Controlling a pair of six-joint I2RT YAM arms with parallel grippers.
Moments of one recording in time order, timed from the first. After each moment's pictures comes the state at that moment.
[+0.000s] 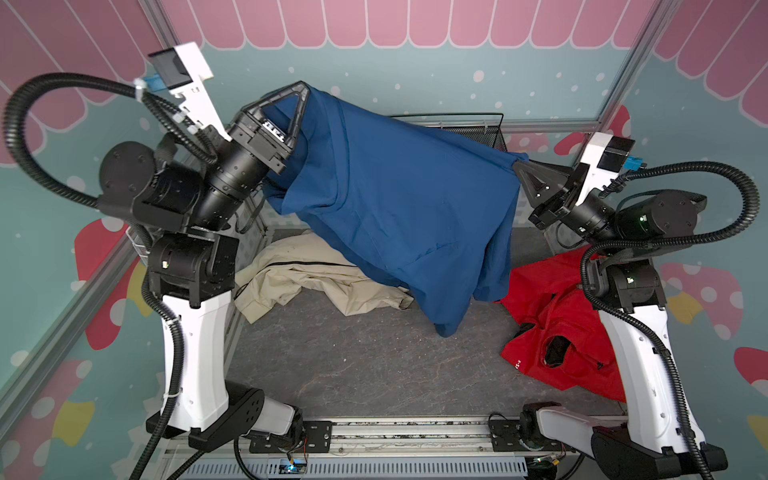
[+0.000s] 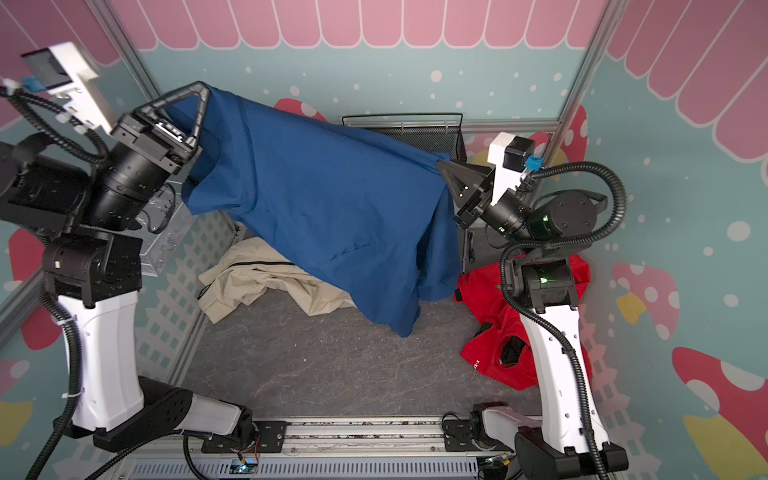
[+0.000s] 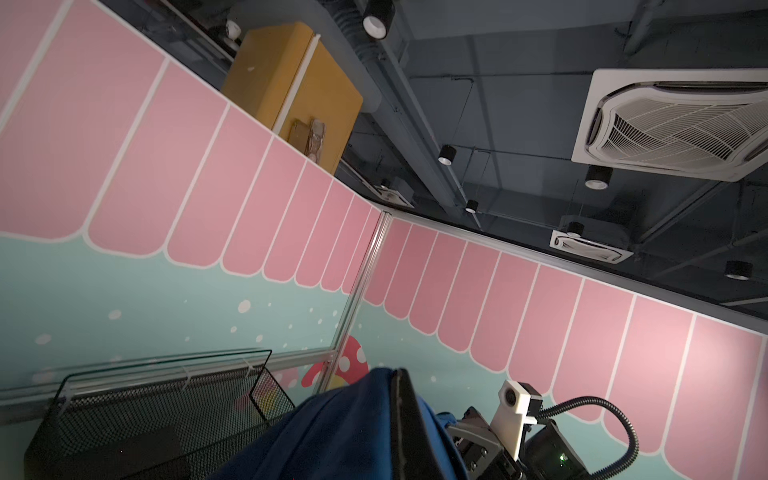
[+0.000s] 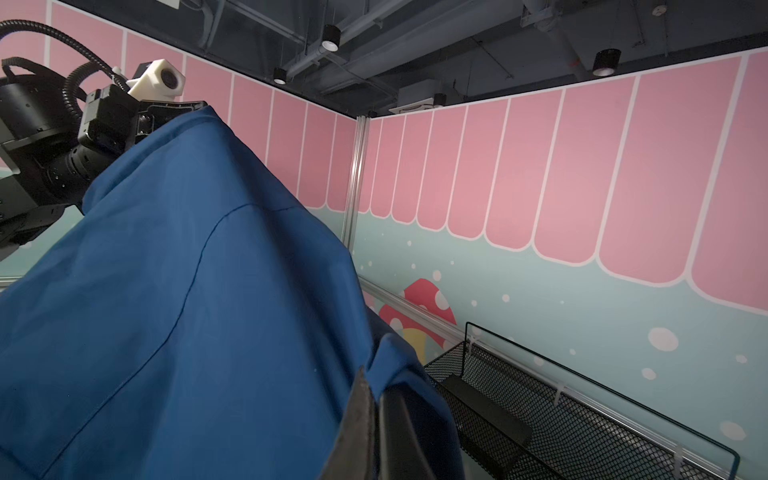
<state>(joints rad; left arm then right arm) -0.23 1.45 2.40 -0.28 0.50 -0.74 0.11 1.18 1.65 0.08 -0.78 0.22</state>
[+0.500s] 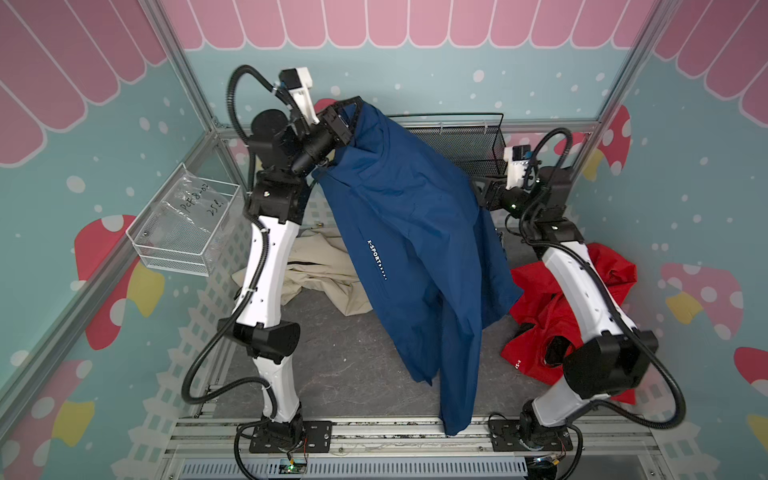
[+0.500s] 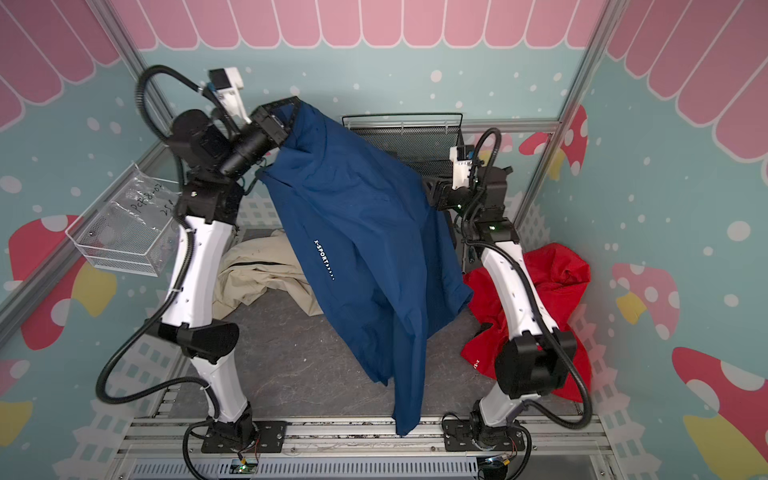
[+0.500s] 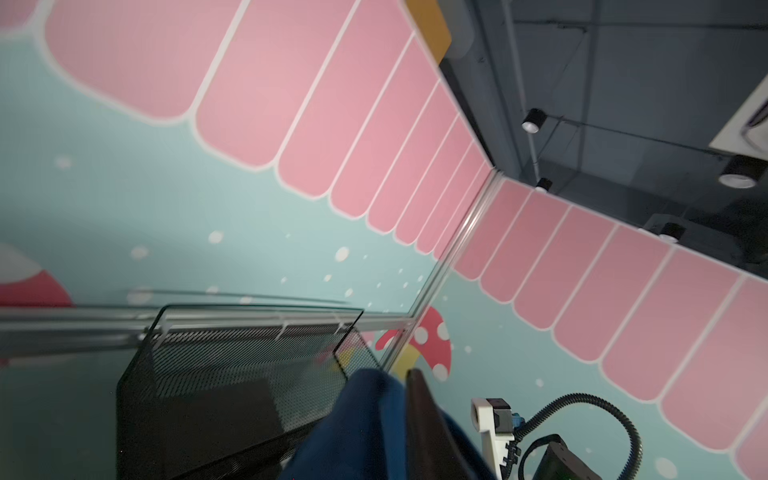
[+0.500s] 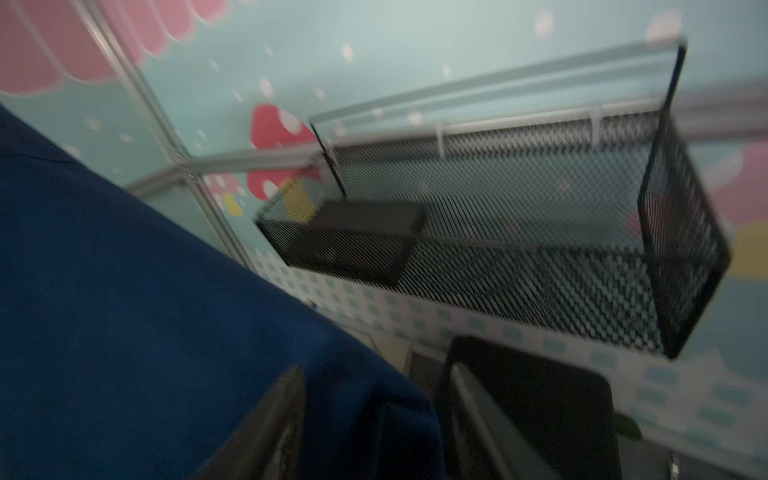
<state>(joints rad) -0.21 2.06 2.60 -0.25 0.48 -0.72 0.10 1.71 1.68 -0.20 -0.40 0.18</state>
